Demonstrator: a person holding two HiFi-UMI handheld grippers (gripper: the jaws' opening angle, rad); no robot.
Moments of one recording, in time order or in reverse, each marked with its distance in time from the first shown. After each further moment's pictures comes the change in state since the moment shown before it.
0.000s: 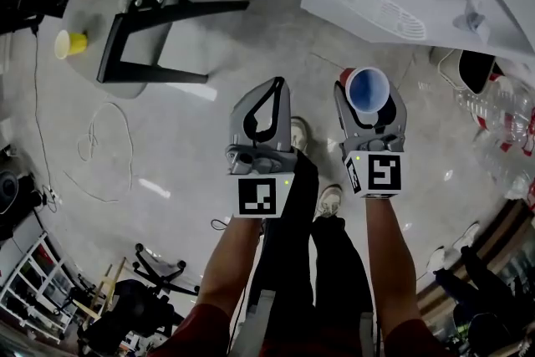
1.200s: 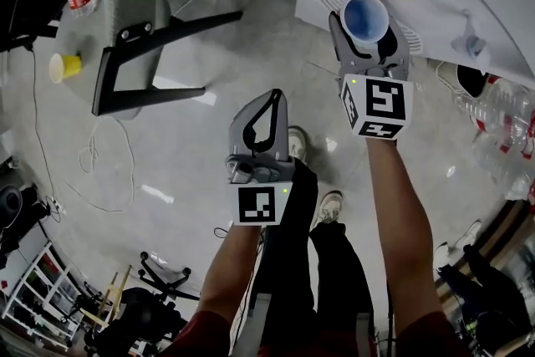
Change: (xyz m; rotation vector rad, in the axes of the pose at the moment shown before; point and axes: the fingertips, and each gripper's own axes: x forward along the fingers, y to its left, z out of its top) left arm 0.025 0.002 -0.020 -0.022 0.050 -0.020; right arm 0.125 -0.065 0.052 -0.043 -0.035 -0.095
